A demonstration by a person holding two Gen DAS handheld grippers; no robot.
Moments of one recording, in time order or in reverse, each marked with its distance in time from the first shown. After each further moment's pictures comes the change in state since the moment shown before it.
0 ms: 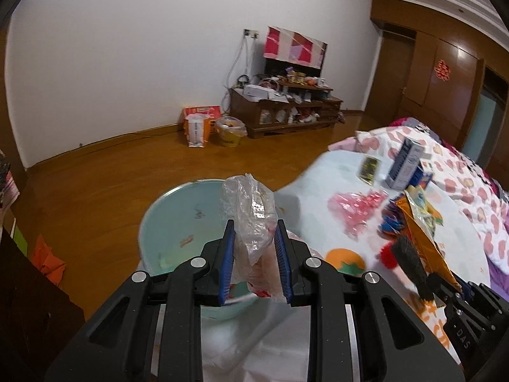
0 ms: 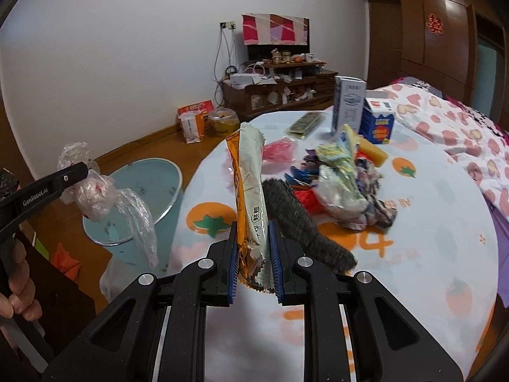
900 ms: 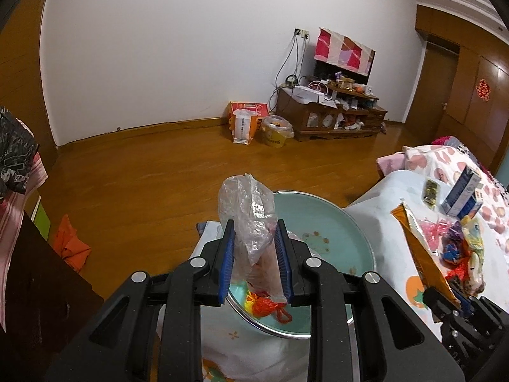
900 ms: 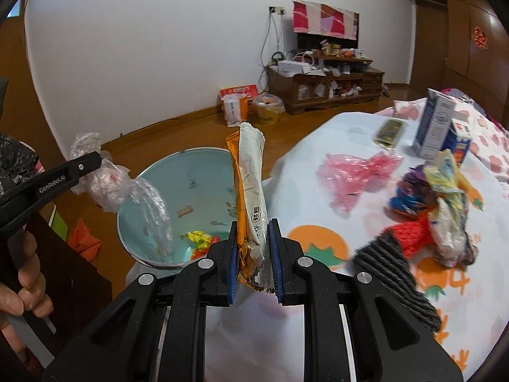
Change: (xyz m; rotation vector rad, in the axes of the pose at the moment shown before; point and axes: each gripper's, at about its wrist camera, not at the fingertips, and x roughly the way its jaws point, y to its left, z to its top) left arm 0.035 0.084 0.015 -0.101 0.015 0.157; right arm 0.069 0.095 0.025 -0.125 0.073 0.146
